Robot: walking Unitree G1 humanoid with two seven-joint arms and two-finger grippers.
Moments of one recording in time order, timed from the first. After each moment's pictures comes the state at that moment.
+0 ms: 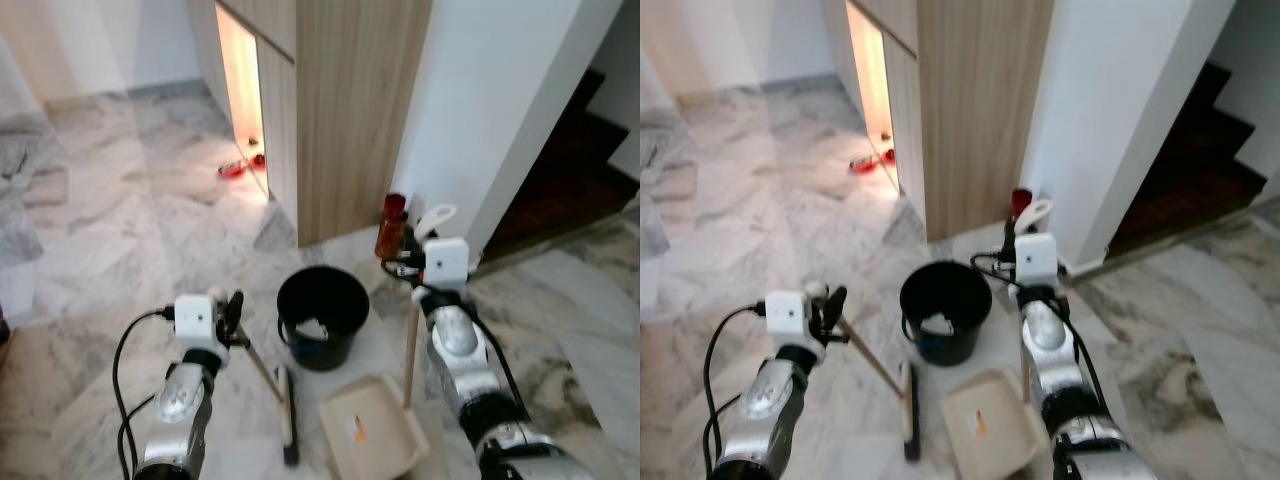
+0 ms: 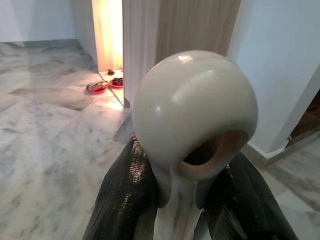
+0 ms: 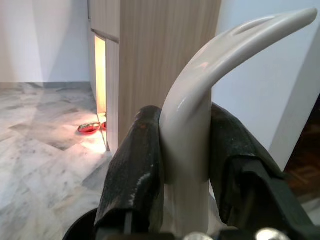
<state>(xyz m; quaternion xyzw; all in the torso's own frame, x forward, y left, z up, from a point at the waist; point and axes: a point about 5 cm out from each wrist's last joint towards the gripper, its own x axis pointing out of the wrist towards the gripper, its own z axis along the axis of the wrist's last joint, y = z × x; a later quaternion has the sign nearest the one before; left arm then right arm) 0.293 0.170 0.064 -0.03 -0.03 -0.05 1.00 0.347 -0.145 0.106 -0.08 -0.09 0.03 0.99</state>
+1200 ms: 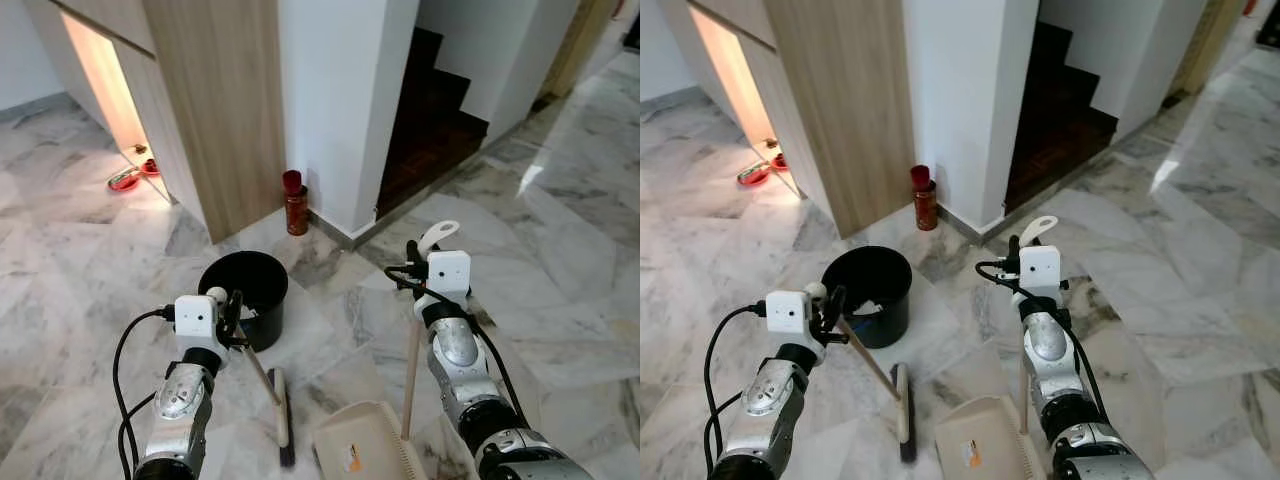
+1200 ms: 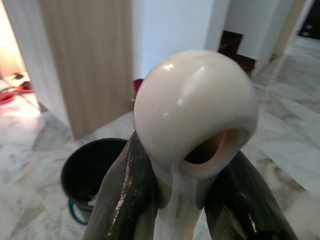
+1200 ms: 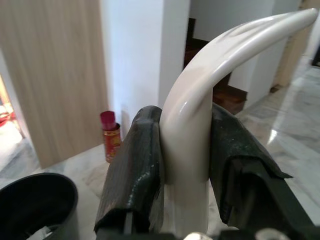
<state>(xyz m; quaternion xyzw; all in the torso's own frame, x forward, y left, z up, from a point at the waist) 0.295 0.165 0.062 -0.02 -0.02 -0.06 1.00 0.341 -0.151 0.089 -0.06 -0.05 0.00 1.00</state>
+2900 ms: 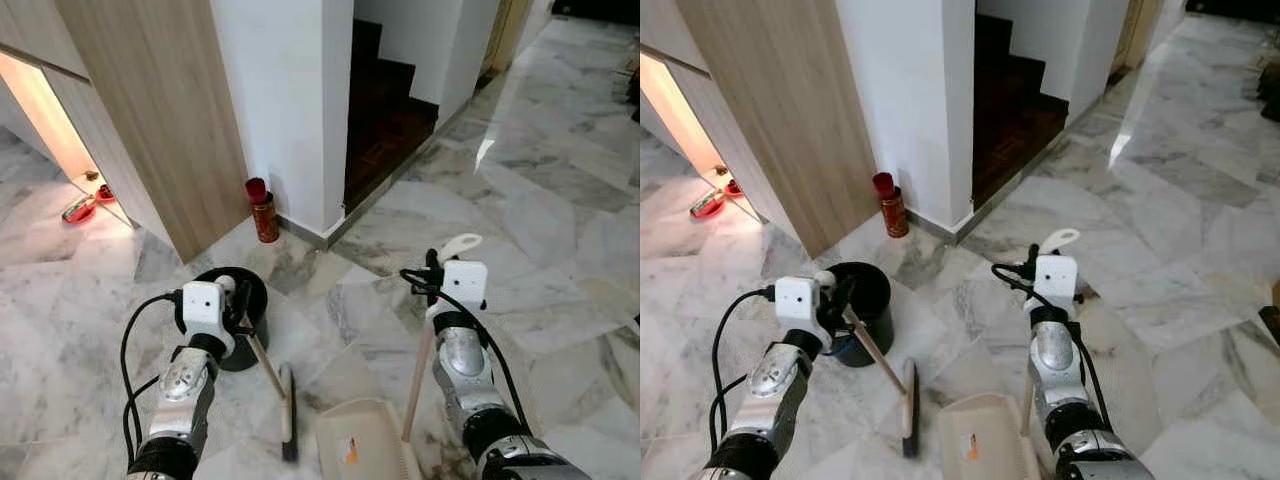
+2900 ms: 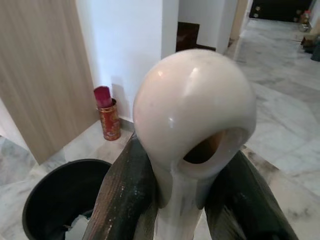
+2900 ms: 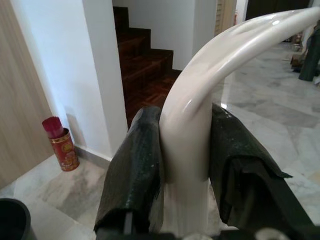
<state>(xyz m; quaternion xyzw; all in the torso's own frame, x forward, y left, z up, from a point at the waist) 0.314 0.158 0.070 -0.02 -0.02 -0.09 1.00 0.331 -0.168 0.076 -0.04 -0.04 -0.07 1.00</state>
